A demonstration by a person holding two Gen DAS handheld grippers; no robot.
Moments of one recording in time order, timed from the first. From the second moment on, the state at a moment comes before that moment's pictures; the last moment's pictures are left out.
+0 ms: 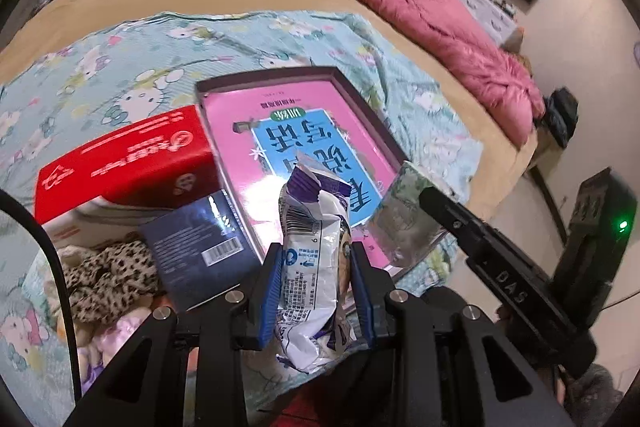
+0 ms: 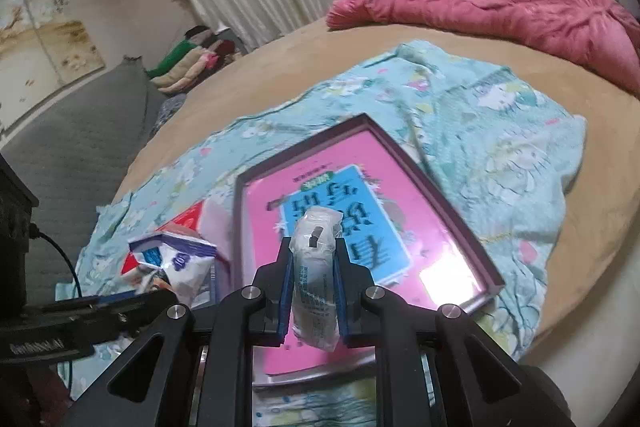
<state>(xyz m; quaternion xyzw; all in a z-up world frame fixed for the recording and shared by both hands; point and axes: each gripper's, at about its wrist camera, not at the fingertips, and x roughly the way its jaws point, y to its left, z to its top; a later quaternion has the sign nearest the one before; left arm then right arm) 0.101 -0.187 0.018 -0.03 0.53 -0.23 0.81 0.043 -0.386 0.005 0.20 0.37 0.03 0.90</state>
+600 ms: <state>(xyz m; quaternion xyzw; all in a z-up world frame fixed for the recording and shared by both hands) 0.118 -0.238 -0.028 0.02 0.56 -0.25 0.79 0.053 -0.421 -0.031 0.26 0.40 0.00 0.88</state>
